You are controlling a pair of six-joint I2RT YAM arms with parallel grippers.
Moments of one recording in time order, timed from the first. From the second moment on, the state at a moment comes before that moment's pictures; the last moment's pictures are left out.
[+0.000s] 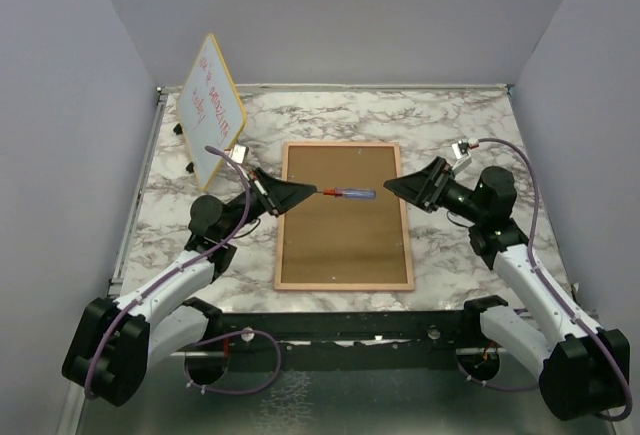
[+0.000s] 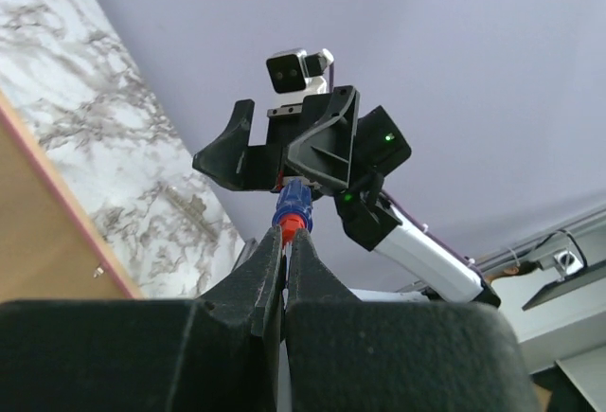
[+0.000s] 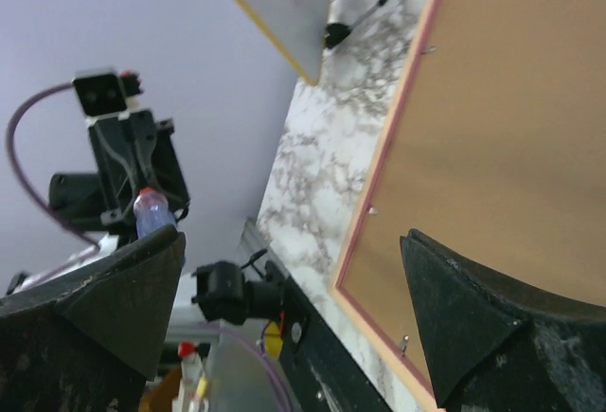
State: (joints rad) left arm -0.43 1.01 0.38 0.91 0.56 -1.27; right arm 0.19 0.91 0.53 0.22 -0.68 0.95
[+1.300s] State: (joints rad) left arm -0.46 1.12 0.38 1.21 0.57 -1.38; right arm 0.48 1.14 0.71 0.47 -0.85 1.00
